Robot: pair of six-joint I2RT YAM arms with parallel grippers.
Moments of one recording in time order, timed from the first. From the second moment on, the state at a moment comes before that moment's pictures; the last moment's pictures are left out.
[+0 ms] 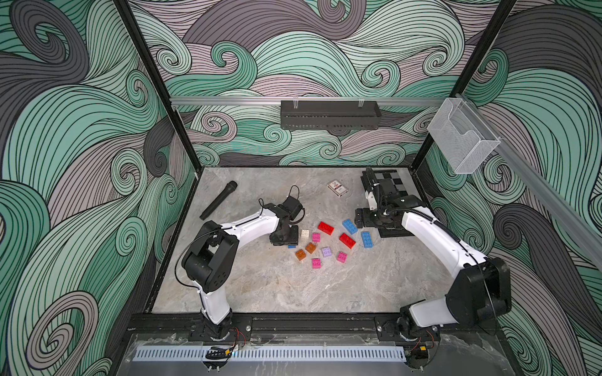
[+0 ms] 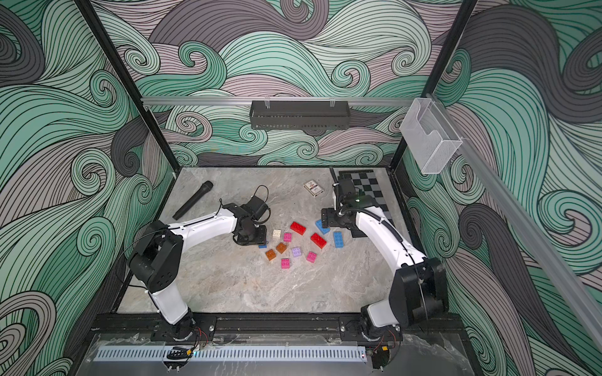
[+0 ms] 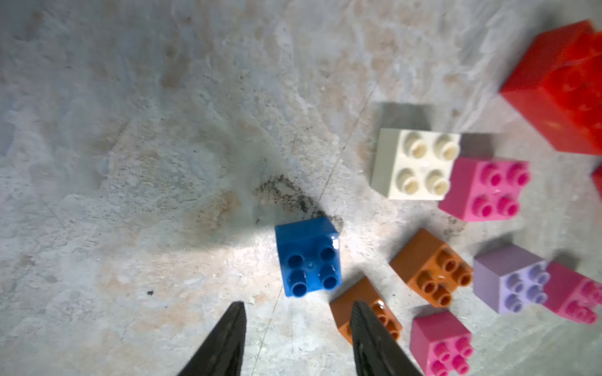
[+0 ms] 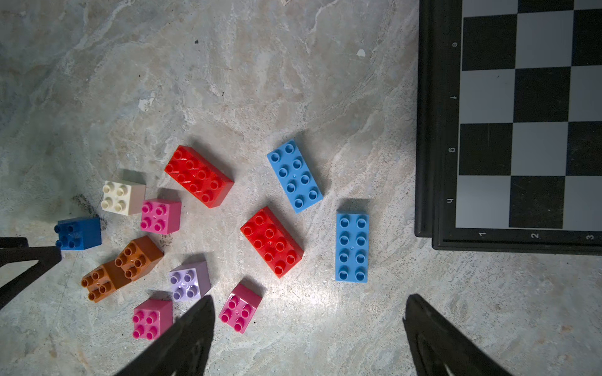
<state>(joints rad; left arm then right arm) -0.62 1.76 1.21 -0.77 0.02 -0.59 0.28 1.45 1.18 -0.90 0.01 0.25</state>
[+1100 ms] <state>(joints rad) -0.63 1.87 1.21 -0.71 -0.01 -0.64 0.30 1.44 1.17 -0.90 0.00 0.25</state>
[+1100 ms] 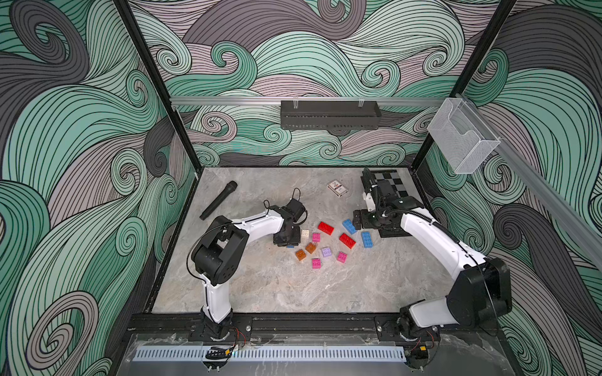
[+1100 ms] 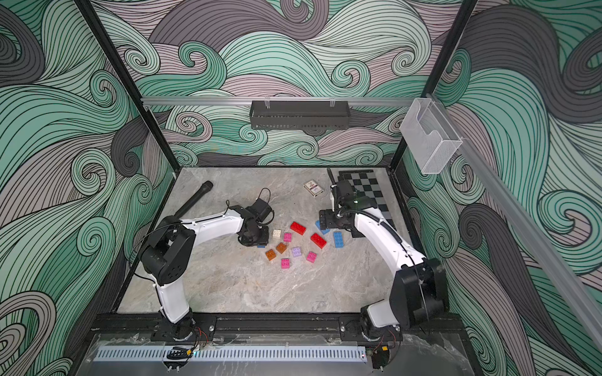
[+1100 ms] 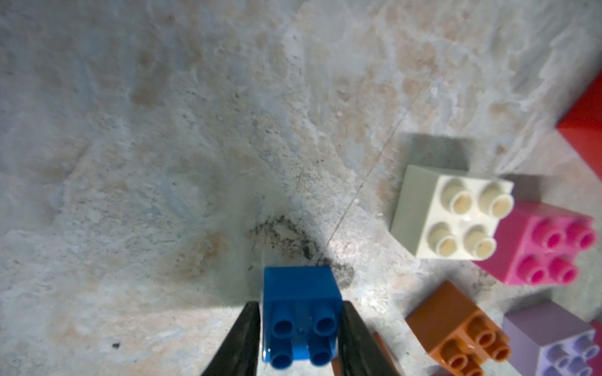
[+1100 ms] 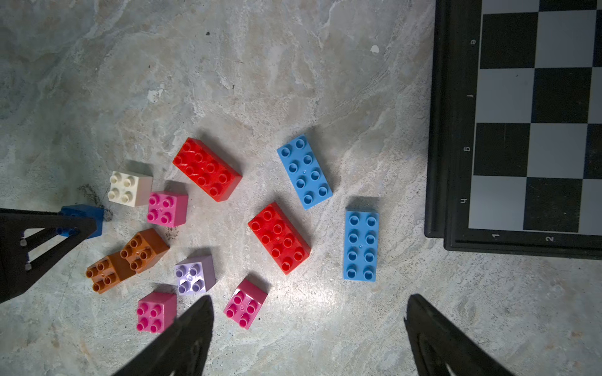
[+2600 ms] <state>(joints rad) -0.68 2.03 1.56 -0.84 0.02 -0.58 0.27 1.40 1.17 -0.90 -0.01 0.24</state>
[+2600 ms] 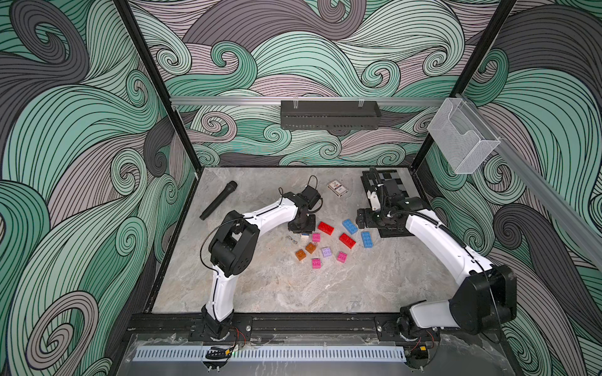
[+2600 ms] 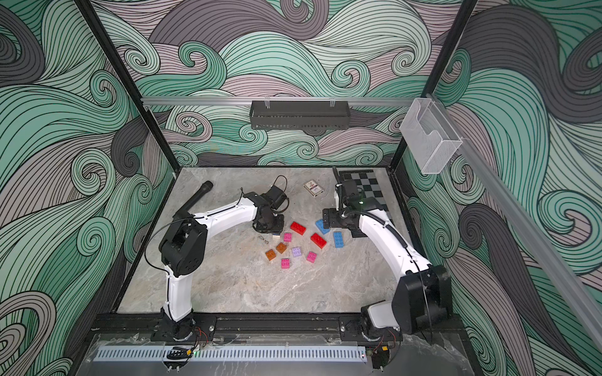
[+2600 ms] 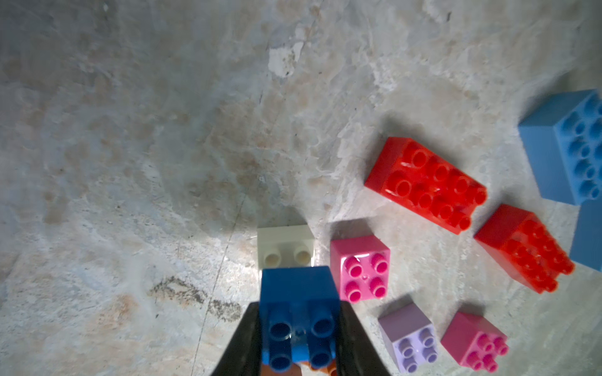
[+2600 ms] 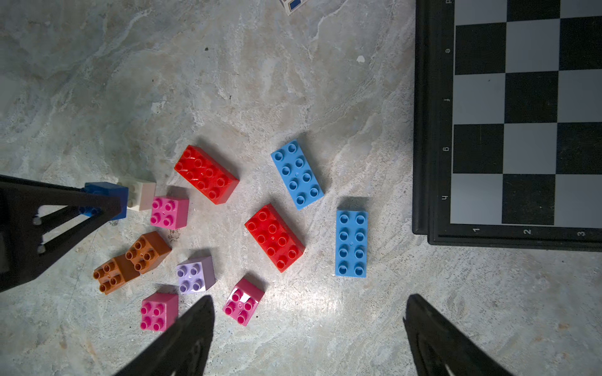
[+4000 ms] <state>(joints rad) -0.68 2.10 1.63 -0.89 0.00 -0.56 0.26 1.39 1.17 -0.90 -0.04 0.24</state>
